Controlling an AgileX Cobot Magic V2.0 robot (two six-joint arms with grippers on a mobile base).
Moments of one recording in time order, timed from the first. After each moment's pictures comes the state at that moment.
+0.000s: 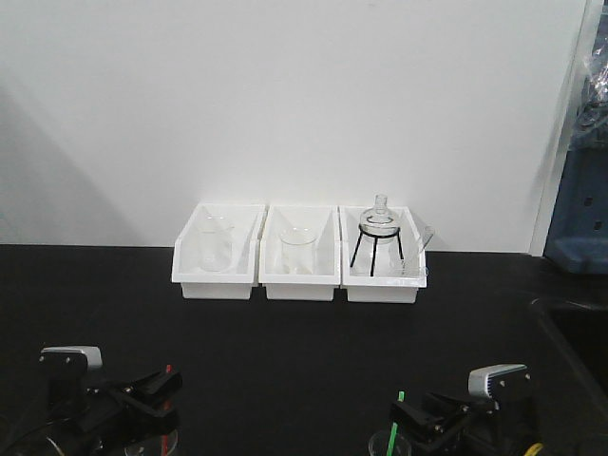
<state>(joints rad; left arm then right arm) -0.17 1.90 -0.72 0.47 -0.93 -0.60 0.08 1.91 -0.66 -0.67 -0.97 0.60</state>
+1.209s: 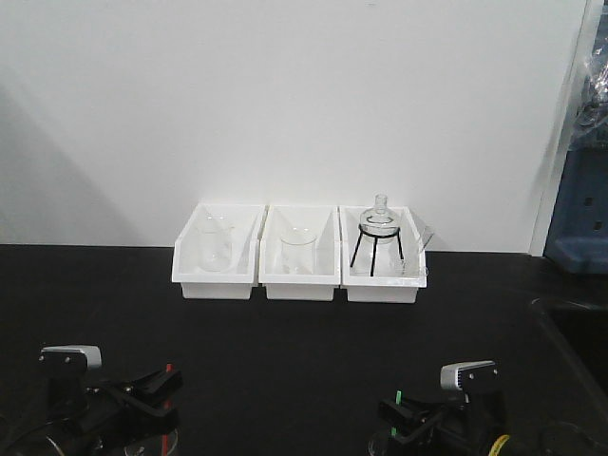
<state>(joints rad) -0.17 1.90 -0.72 0.47 -0.94 -0.60 0.14 1.99 -0.75 -0.68 -0.93 0.66</state>
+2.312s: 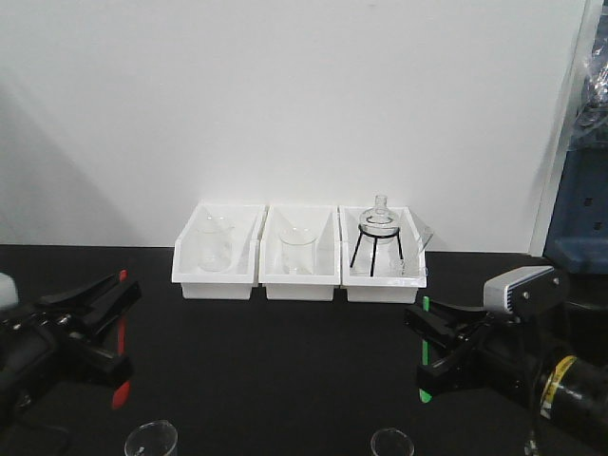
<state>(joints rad) -0.17 1.38 -0.61 0.46 -0.86 -0.45 0.14 1.49 -0.75 -0.80 -0.69 0.71</state>
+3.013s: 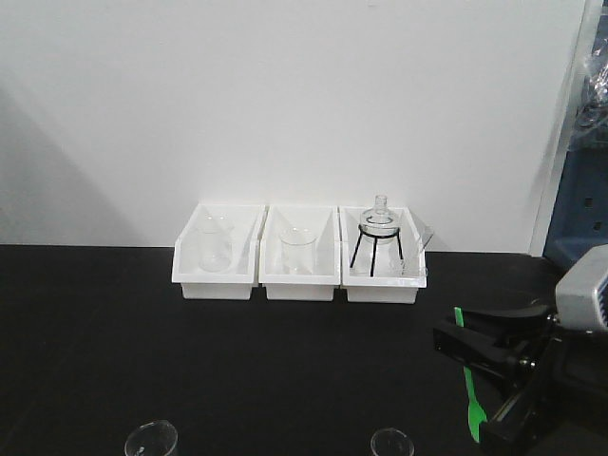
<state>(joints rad) -0.17 0.68 -0.42 0.36 -0.44 -0.44 0.14 1.07 -0.75 -1.61 -0.59 1.44</state>
